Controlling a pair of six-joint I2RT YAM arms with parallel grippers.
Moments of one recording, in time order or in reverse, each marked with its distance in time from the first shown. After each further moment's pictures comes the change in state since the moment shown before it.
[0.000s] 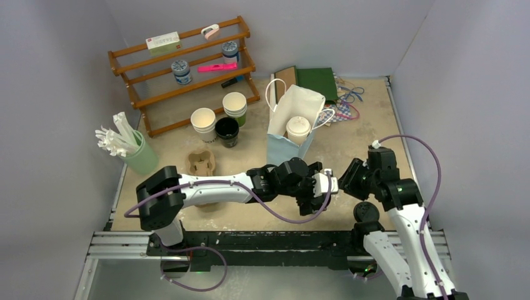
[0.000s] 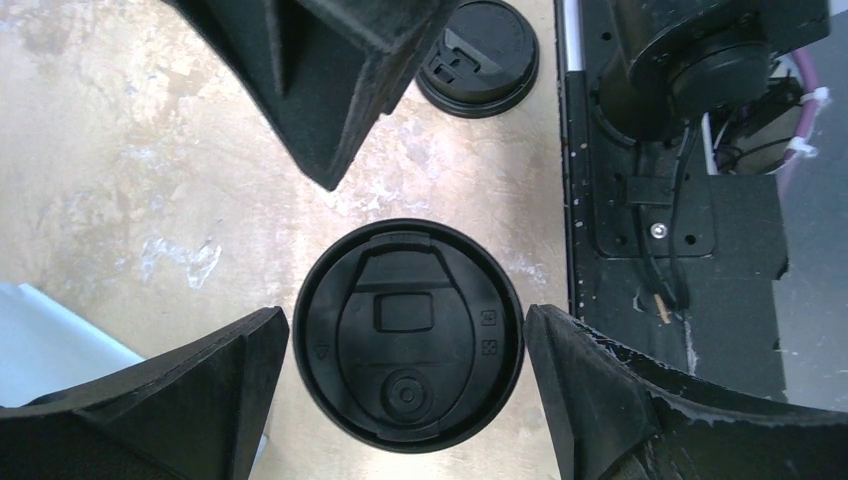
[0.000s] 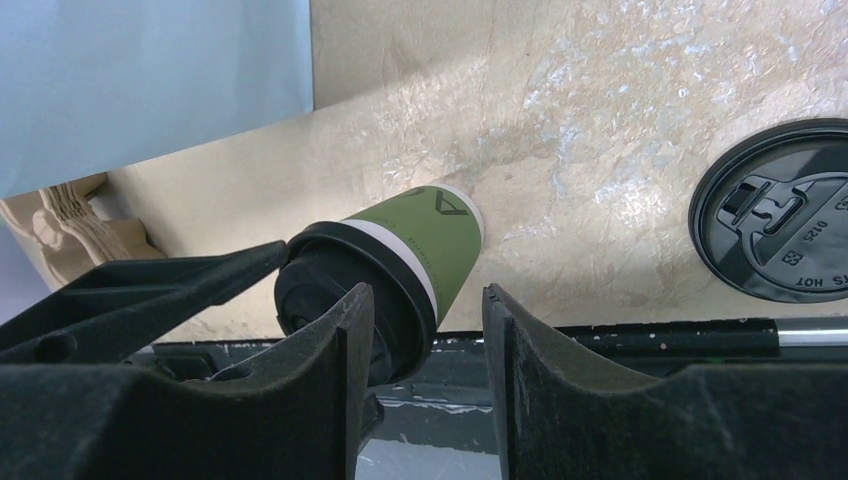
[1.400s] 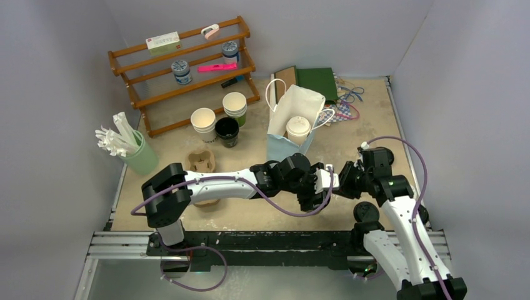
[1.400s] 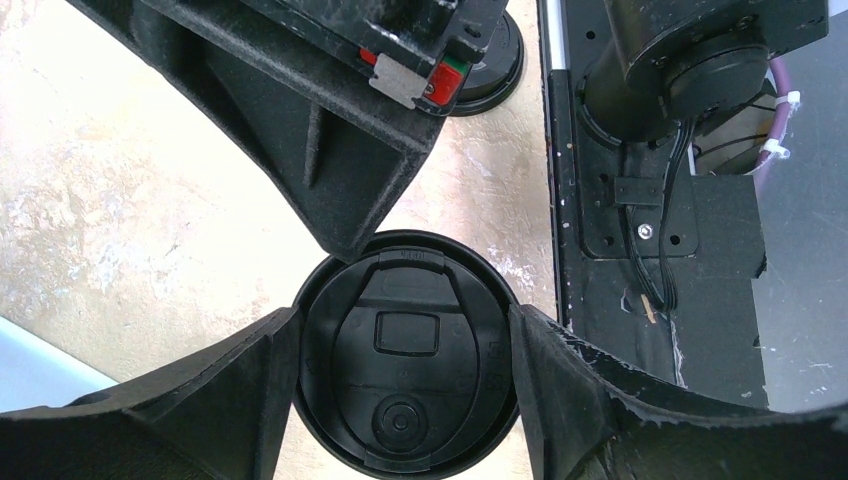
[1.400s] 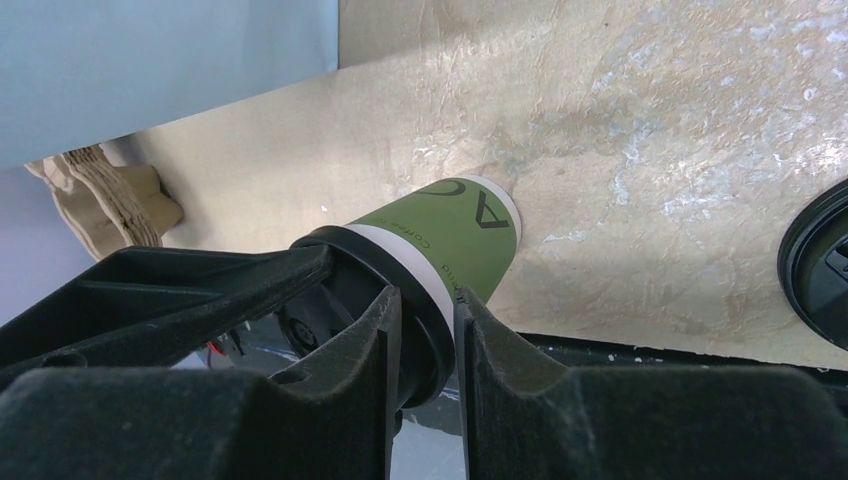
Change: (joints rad) left arm 0.032 0.054 0.042 -0.026 0.096 -0.033; right arm -0.001 0.072 -0.104 0.120 -0.159 -0.029
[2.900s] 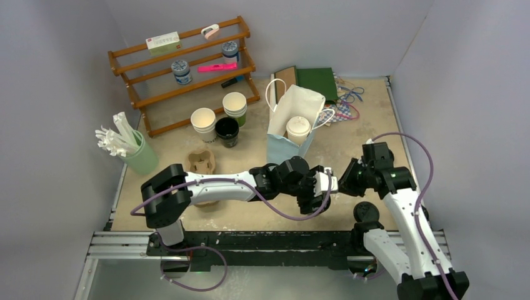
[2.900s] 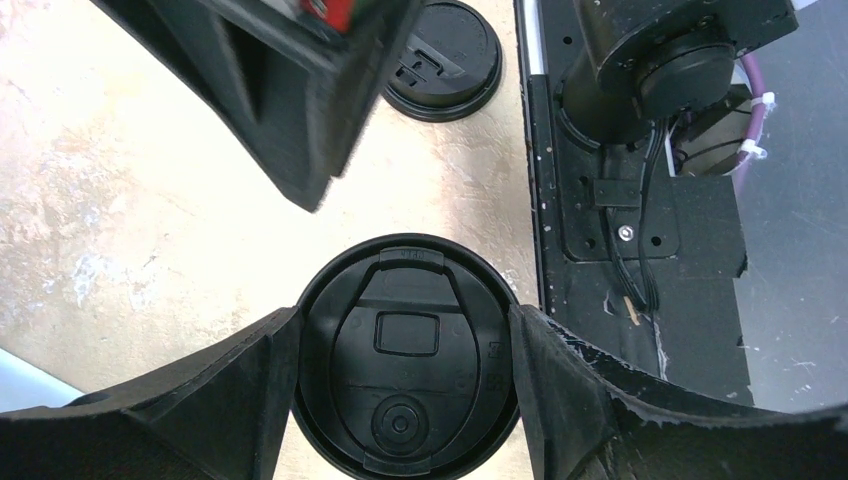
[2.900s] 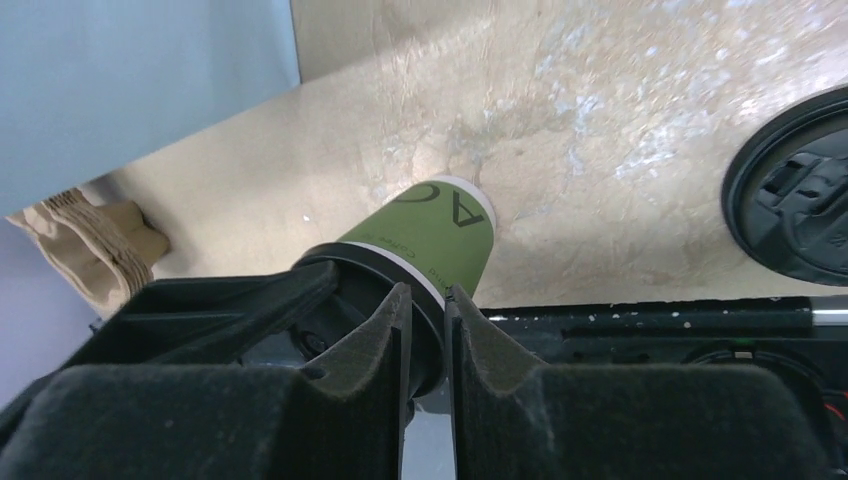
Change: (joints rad) left arm -0.009 -0.008 -0.044 0.064 0.019 -0.008; right arm 0.000 0.053 0.090 -0.106 0.086 0.049
